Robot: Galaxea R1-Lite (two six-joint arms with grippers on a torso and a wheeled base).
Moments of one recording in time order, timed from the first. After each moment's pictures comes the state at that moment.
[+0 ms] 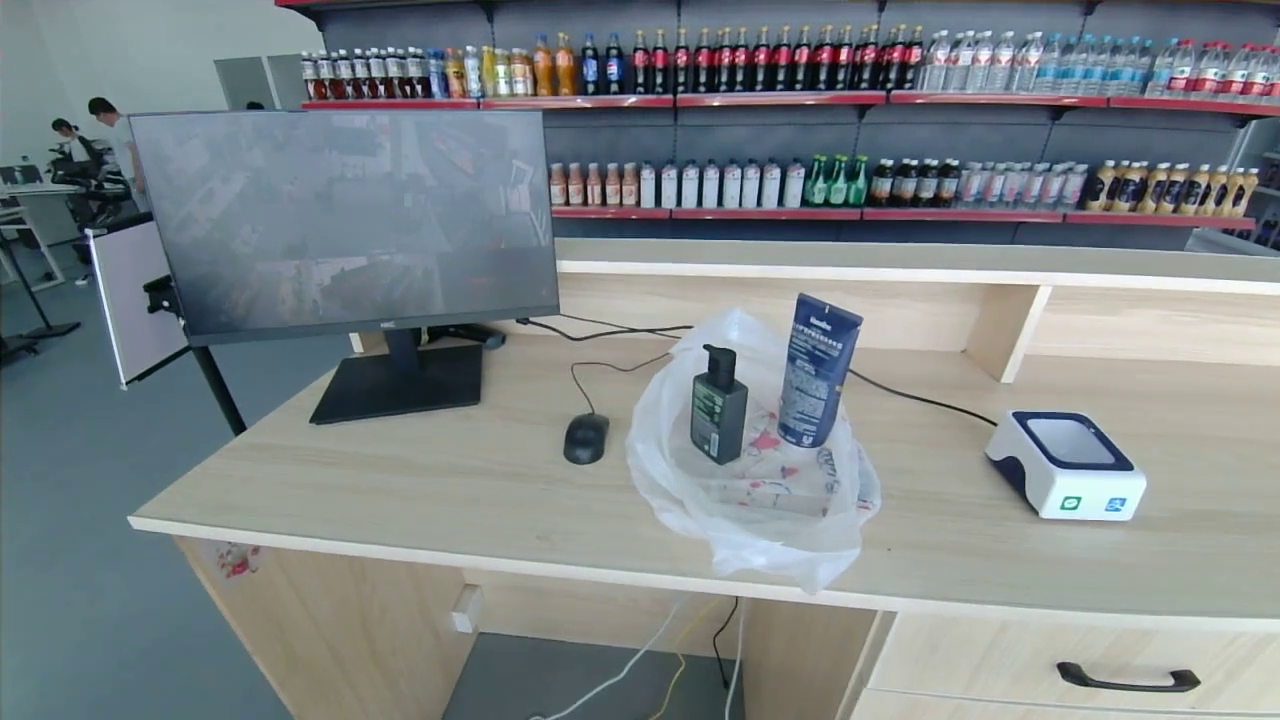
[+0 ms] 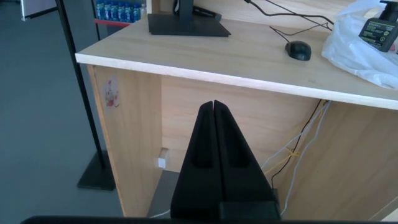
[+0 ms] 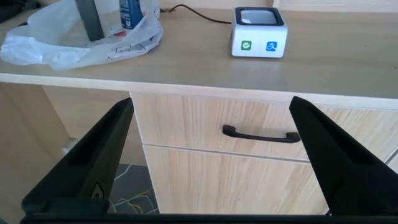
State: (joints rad) left arm 0.00 0.00 0.00 0.00 0.00 -0.02; right arm 0.00 0.00 0.00 0.00 -0.01 -0.02
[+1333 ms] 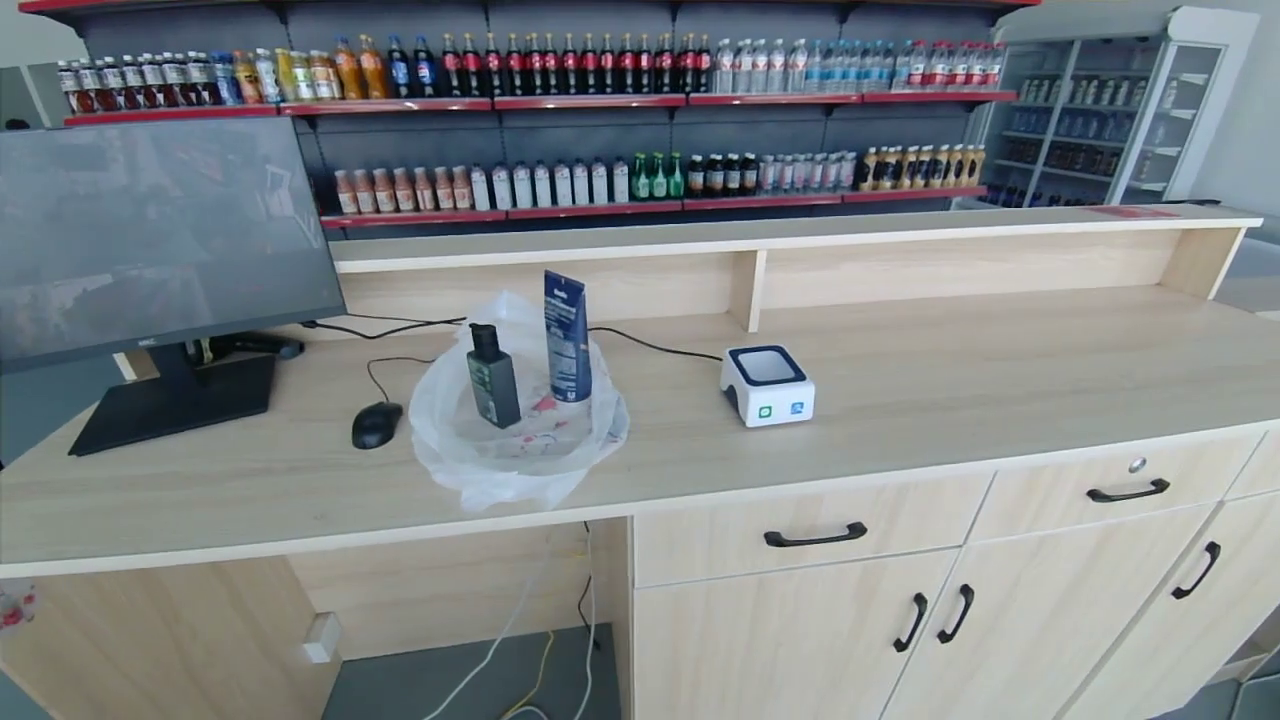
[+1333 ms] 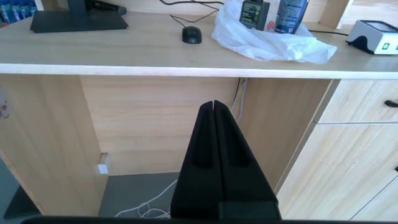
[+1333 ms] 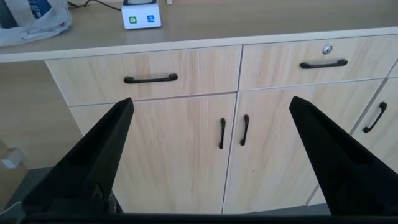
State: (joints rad) left arm 0.00 0.00 0.00 0.00 0.00 -0.01; right arm 0.00 0.00 0.00 0.00 -0.01 -0.01
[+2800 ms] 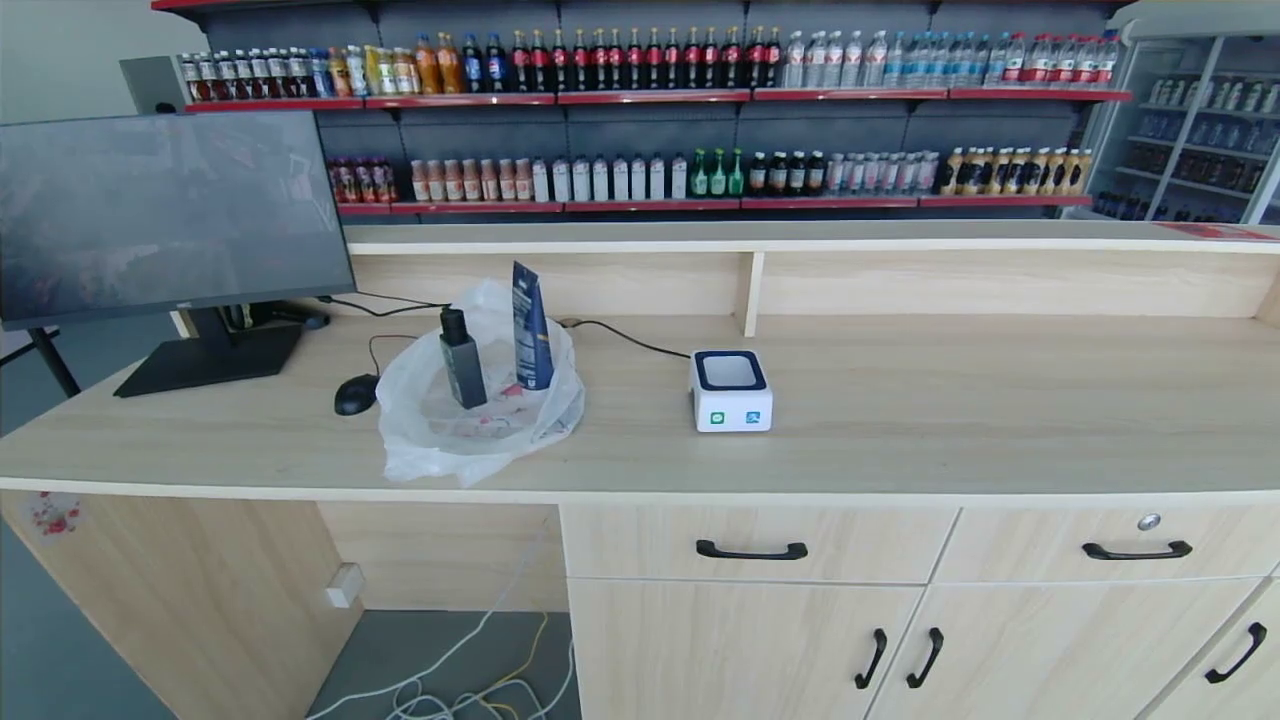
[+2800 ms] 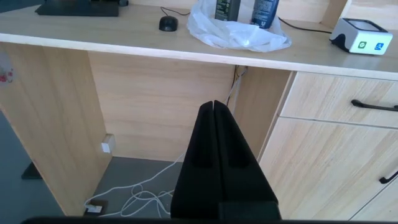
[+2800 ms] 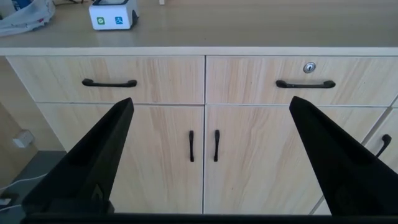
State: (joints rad) left arm 0.00 0.00 0.00 0.00 0.00 -0.01; right arm 0.00 0.00 0.00 0.00 -0.01 -0.01
